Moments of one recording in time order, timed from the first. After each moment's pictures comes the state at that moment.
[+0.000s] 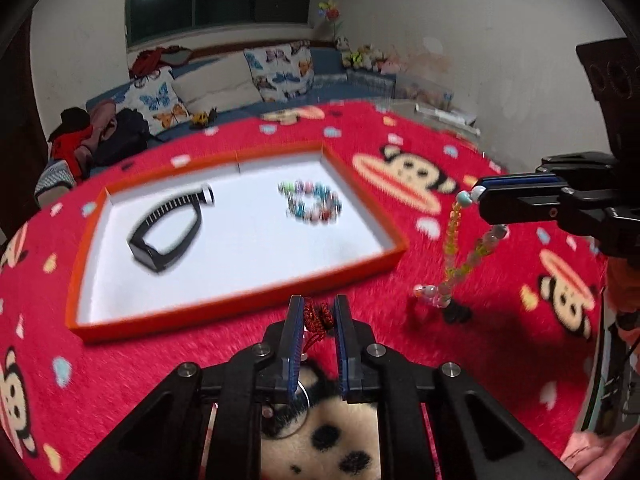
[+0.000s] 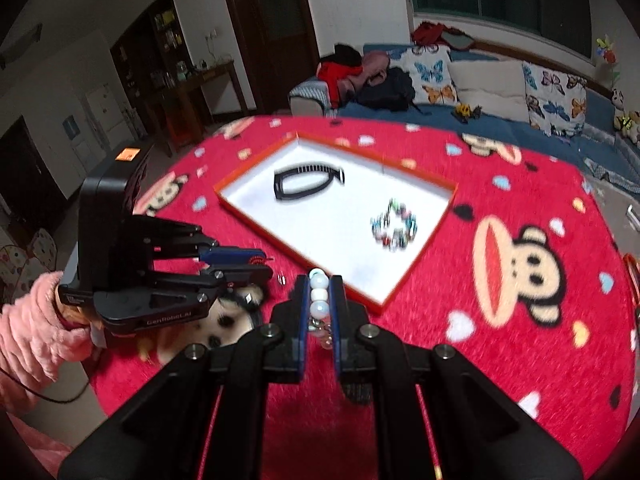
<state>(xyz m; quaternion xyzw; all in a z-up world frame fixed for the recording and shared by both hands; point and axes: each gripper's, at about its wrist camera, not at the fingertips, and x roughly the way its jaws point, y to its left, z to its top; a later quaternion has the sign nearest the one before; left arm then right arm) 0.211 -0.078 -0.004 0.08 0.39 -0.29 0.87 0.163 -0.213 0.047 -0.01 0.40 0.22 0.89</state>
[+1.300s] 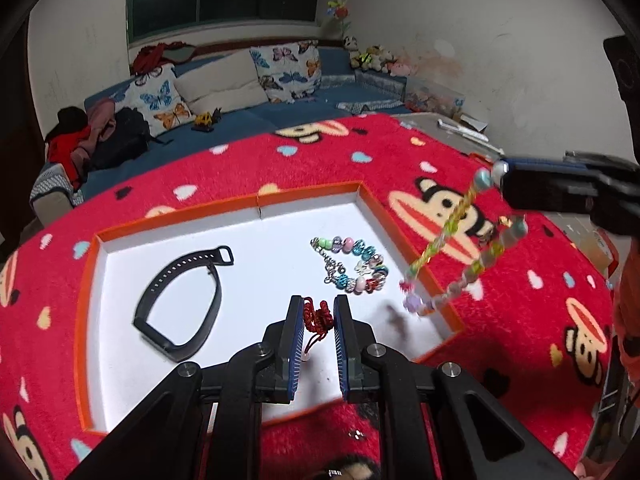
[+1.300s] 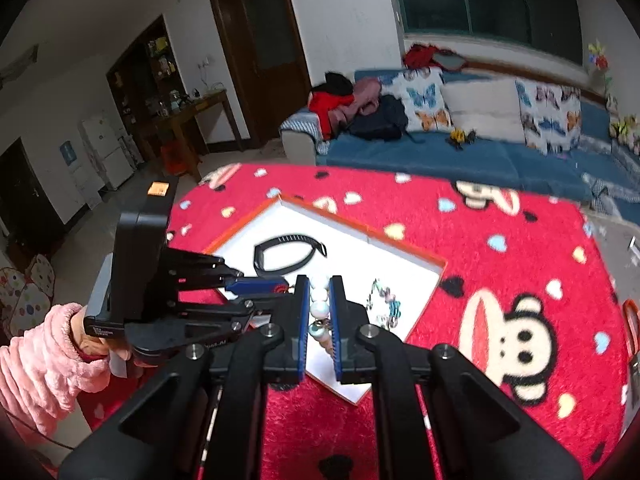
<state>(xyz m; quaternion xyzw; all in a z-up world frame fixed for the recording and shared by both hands) 0.307 -0.091 -0.005 0.08 0.41 -0.28 0.86 0.234 -0.216 0.061 0.02 0.38 0.21 0.90</state>
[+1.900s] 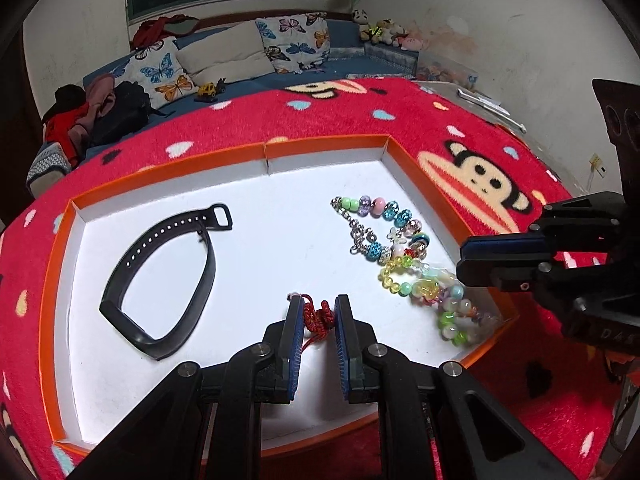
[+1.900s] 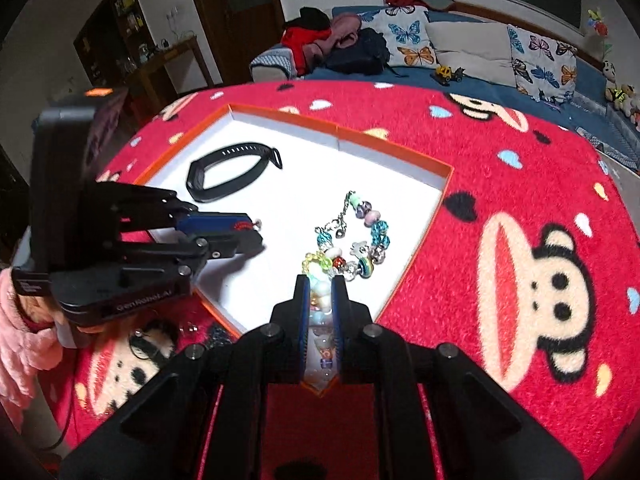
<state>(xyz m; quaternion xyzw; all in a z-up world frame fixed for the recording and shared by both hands) 0.336 -0.097 -0.058 0.09 0.46 -0.26 0.84 0.261 -0.209 -0.026 -0.02 0.47 0.17 0.87</state>
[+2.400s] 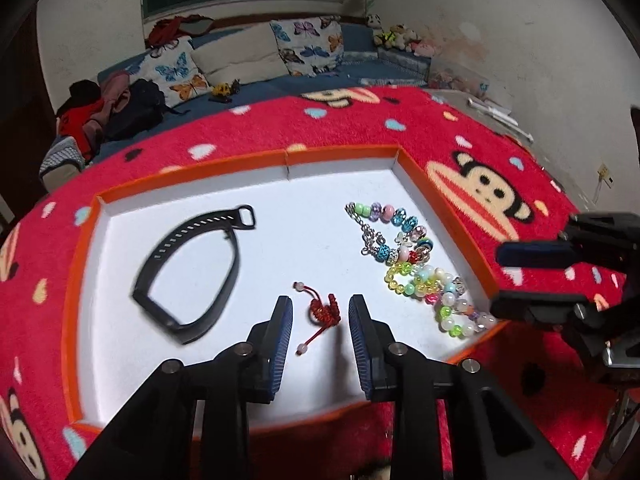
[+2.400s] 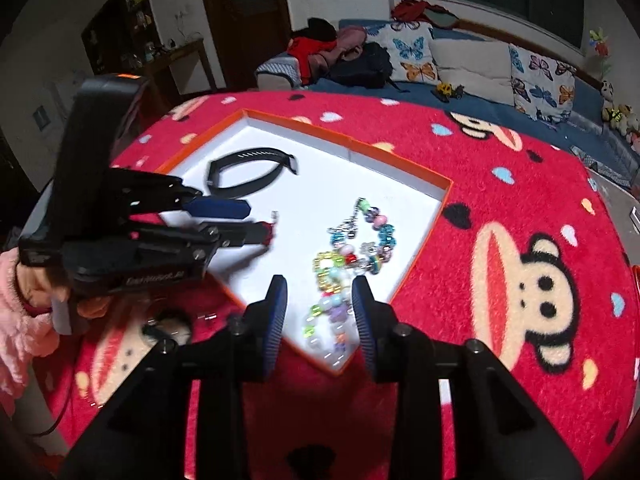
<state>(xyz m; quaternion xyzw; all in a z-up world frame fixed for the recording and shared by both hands) 0.321 -0.082 -0.034 0.08 0.45 -0.24 0.86 0.229 -0.202 -0.003 -0.03 0.44 0.18 0.88</state>
